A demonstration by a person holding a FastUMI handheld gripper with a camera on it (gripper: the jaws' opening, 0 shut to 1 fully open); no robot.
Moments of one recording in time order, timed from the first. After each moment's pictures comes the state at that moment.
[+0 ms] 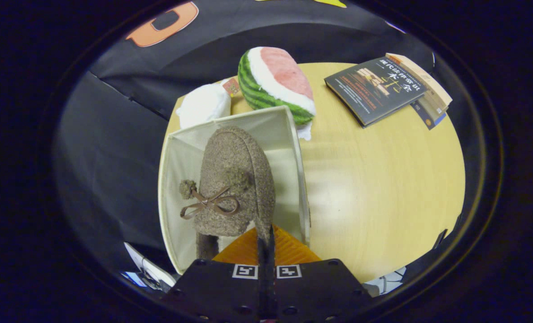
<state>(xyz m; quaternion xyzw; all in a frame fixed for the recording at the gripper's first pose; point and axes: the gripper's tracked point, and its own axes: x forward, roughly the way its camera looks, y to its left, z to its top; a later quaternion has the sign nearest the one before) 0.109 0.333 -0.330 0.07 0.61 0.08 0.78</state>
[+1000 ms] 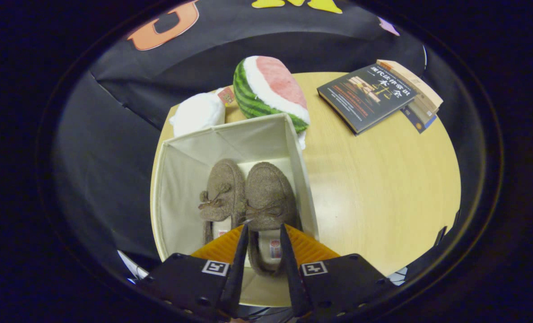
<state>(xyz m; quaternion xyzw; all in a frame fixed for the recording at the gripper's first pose) 0.115 0.343 -0.324 0.07 0.57 0.06 0.82</state>
